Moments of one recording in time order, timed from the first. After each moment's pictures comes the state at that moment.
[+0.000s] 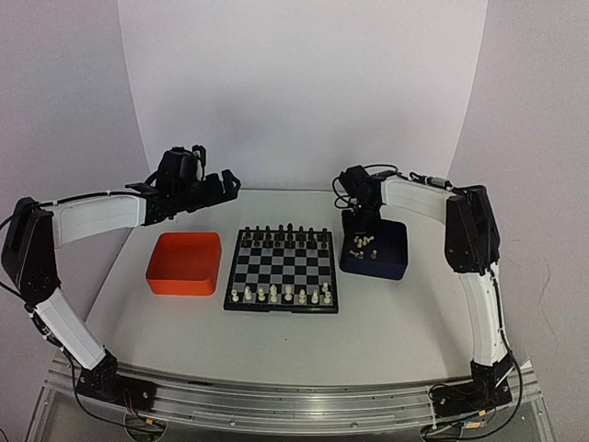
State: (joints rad) left arm -0.52 1.61 1.20 -0.02 -0.10 -0.55; right arm 0.51 2.30 1.96 -0.86 0.21 0.39
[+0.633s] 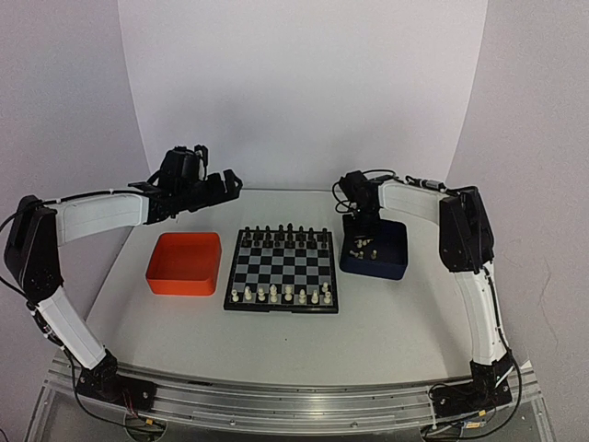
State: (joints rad) left arm -0.52 1.63 1.22 -0.03 -0.10 -0.55; right arm 0.50 2.37 1.99 -0.85 0.24 0.37
